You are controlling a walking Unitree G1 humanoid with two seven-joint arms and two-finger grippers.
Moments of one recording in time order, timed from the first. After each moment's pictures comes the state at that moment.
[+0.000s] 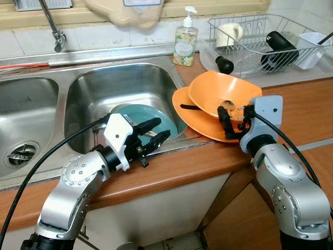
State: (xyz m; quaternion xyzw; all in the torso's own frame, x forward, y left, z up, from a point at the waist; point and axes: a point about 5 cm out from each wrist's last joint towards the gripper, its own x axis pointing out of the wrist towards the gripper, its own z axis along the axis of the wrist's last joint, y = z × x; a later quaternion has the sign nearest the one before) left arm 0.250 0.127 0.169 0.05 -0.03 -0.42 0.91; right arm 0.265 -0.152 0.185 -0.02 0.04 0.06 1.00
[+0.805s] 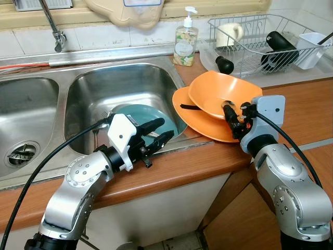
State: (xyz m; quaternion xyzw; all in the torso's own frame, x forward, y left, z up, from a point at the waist) left arm 0.250 0.120 0.168 0.04 -0.04 -0.42 0.91; right arm 0.263 -0.152 0.189 0.00 0.04 0.06 1.00
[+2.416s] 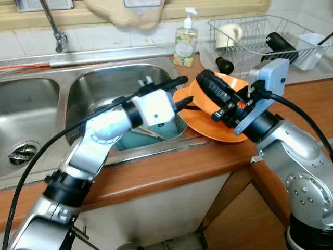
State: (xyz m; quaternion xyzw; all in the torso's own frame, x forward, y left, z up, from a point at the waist) left arm 0.305 0.086 0.230 0.37 -0.24 -0.42 0.80; right arm 0.250 -0.113 0.258 0.04 -0.09 0.35 0.93
